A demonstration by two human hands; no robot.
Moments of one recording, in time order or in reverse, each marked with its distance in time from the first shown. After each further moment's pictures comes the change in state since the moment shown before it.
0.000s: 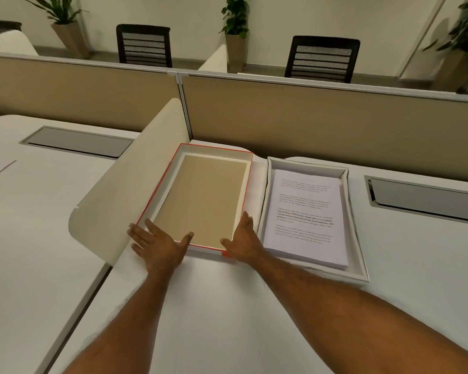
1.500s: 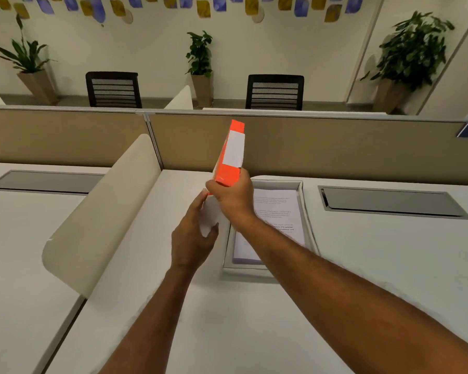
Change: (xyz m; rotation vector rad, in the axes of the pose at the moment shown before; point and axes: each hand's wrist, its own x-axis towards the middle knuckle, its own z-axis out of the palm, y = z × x) left_hand -0.088 0.133 -0.041 -0.424 0.204 0.859; right_hand -0.066 -0.078 -0.127 0.774 0.549 -0.223
